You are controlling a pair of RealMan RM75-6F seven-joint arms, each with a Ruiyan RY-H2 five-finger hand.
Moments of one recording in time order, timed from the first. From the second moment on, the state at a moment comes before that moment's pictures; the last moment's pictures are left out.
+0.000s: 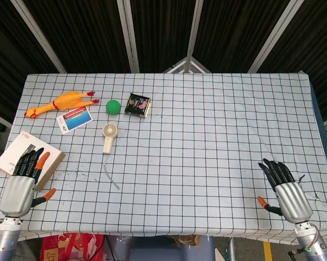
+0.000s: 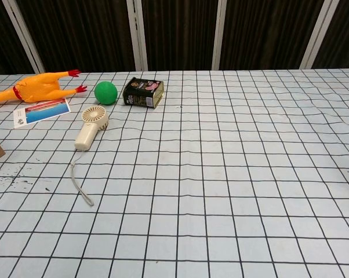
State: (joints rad) left arm -0.19 -1.28 0.08 -1.68 1.56 1.66 0.21; right arm 0.14 -1.15 -0.02 -1.60 -1.67 1.46 0.08
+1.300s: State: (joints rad) left arm -0.61 -1.47 -0.21 -1.67 0.81 1.11 0.76; right arm 0.14 -1.13 -0.03 -1.61 -1.68 1.46 0.12
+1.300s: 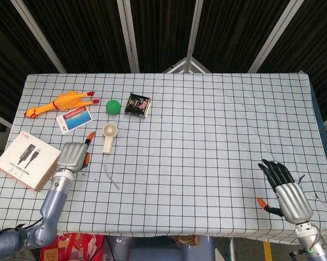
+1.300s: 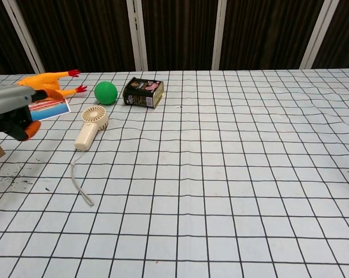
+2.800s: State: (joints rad) left arm -0.74 -1.64 -0.16 -1.50 0.63 1.09 0.85; right arm 0.14 -1.13 -0.03 -1.61 -1.67 1.46 0.14
